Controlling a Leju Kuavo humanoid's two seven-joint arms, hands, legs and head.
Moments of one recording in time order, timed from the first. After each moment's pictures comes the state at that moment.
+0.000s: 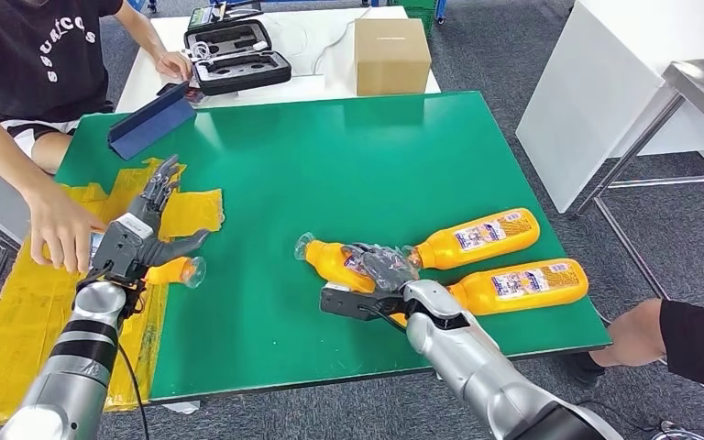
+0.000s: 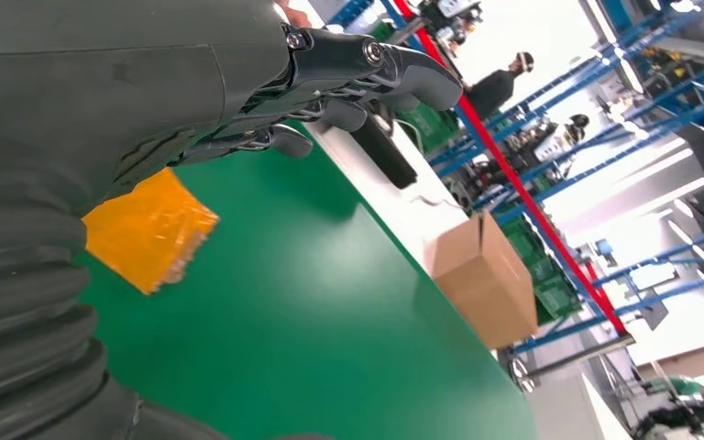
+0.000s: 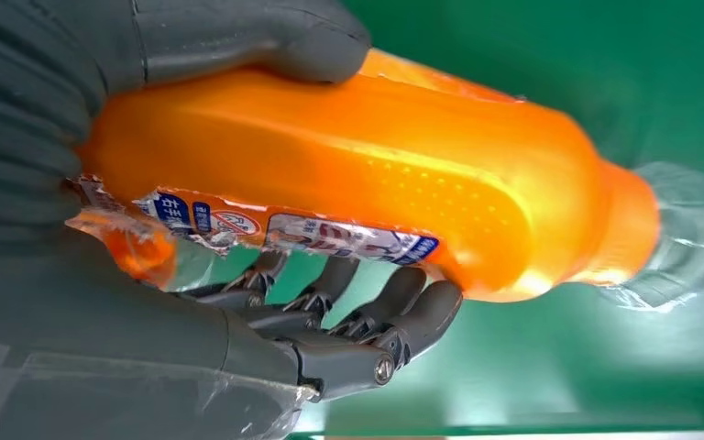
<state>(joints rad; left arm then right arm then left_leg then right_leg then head) -0.52 0.03 0.06 -0.91 -0.39 -0.04 -0.57 -0.57 0.05 0.60 -0.62 0.89 -0.09 -0.11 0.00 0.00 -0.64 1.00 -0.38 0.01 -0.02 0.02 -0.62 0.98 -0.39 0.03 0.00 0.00</state>
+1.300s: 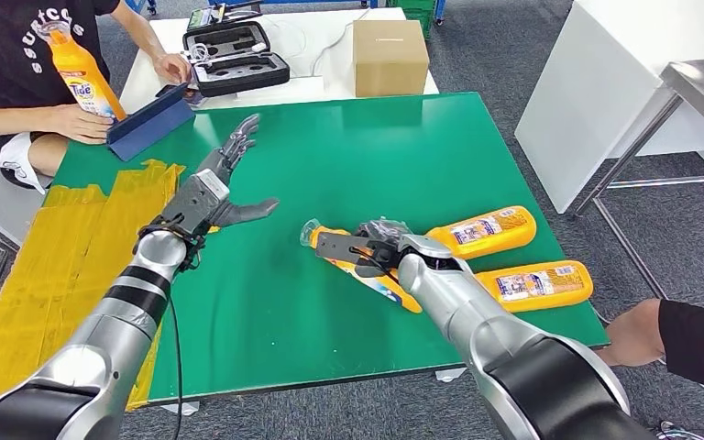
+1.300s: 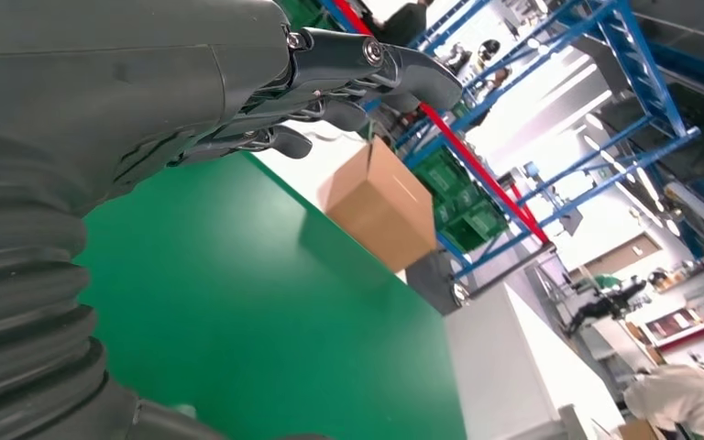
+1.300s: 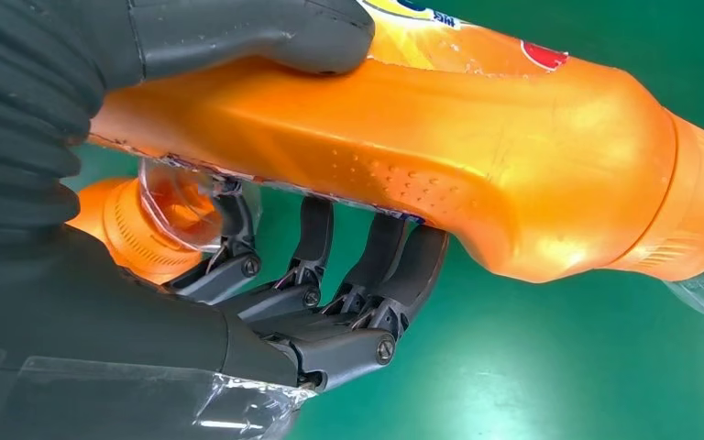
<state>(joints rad) -0.75 -0.10 -0.16 -0.72 -0.40 -0.01 -0.56 -0.85 0.16 0.50 -0.33 0.86 0.16 0.08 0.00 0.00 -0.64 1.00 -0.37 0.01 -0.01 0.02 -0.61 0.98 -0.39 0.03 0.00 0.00</state>
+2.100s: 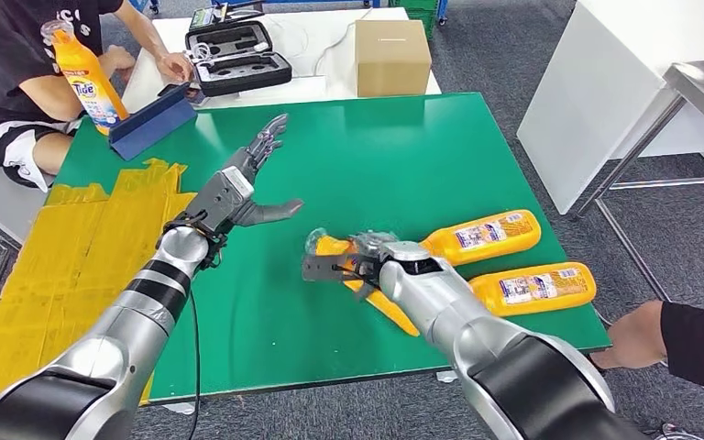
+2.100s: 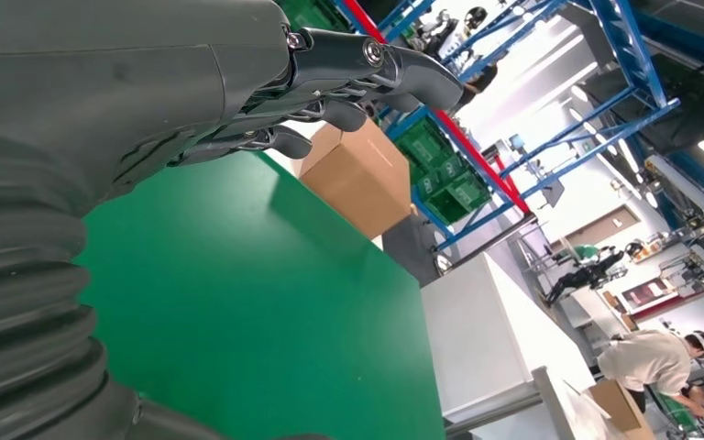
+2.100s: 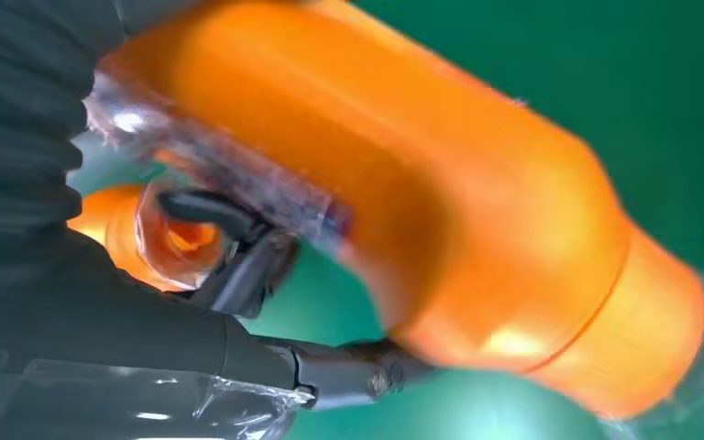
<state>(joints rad) -0.79 -0.16 -0.21 -0.64 -0.37 0.00 -0.57 -0.86 0.21 0.57 -0.29 0.97 0.26 0.17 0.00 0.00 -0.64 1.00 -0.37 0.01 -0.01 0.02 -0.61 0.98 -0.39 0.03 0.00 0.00</state>
